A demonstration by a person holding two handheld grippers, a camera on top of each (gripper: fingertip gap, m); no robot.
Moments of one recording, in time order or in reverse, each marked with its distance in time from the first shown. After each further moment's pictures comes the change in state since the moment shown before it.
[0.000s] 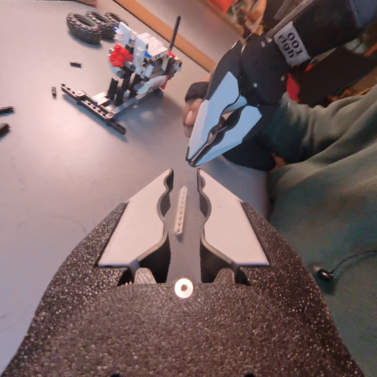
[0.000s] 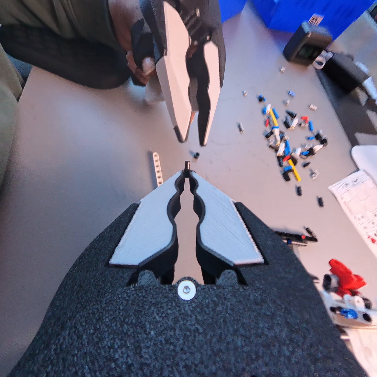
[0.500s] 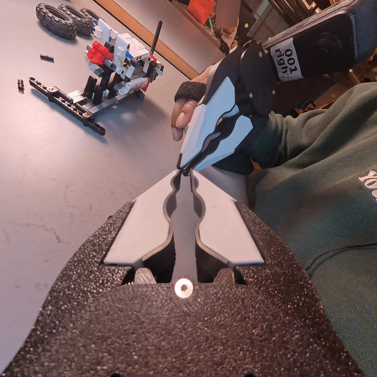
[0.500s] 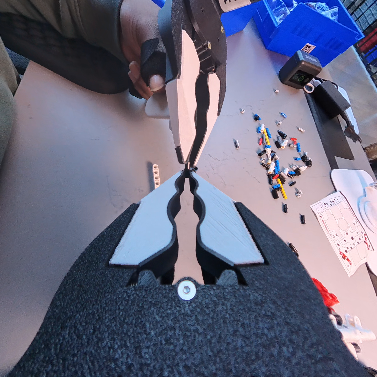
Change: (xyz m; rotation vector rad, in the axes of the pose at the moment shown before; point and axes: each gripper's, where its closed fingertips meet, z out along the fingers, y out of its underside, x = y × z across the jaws) left arm 0.014 -0.002 0.001 0.026 0.102 -0.058; right arm -0.003 -0.019 0.005 -0.008 0.030 -0.108
